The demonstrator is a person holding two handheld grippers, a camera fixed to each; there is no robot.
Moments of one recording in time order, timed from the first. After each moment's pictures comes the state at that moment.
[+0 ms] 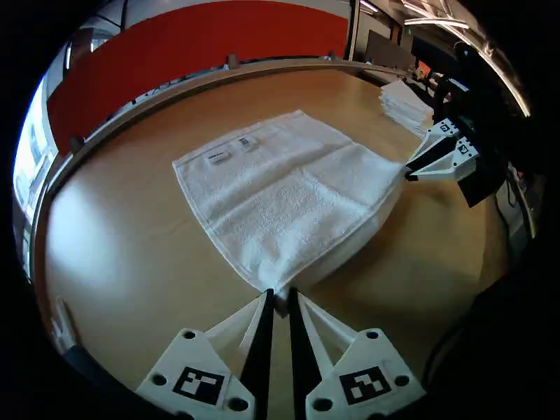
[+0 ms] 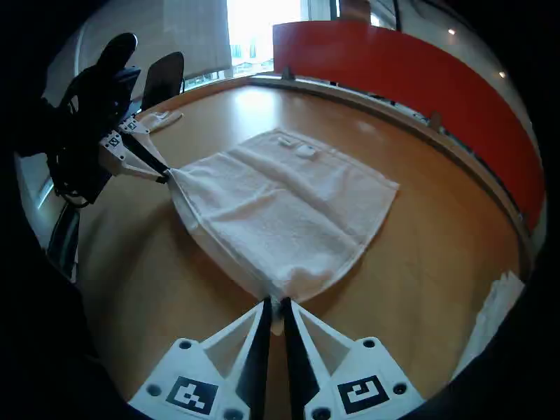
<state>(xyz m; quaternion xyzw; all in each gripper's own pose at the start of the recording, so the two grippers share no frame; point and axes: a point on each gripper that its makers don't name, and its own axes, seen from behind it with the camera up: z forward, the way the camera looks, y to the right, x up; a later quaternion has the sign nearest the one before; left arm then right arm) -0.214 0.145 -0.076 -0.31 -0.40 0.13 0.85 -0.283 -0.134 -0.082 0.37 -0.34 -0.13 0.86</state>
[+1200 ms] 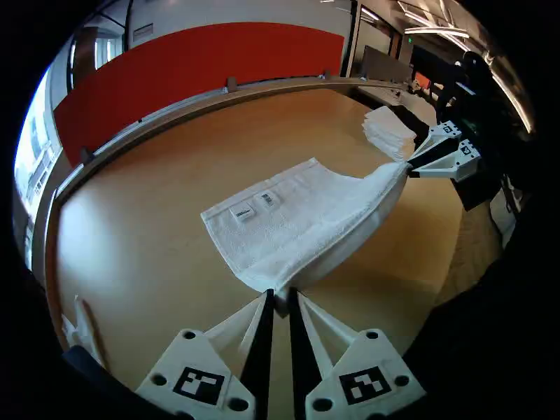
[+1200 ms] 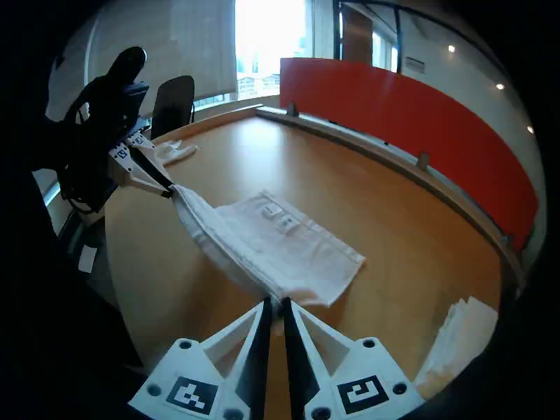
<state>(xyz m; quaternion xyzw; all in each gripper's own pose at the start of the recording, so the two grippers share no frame) -0.119 0.143 -0.111 -0.32 -0.40 0.11 0.86 -0.174 -0.132 -0.119 0.37 -0.30 -0.13 0.87</state>
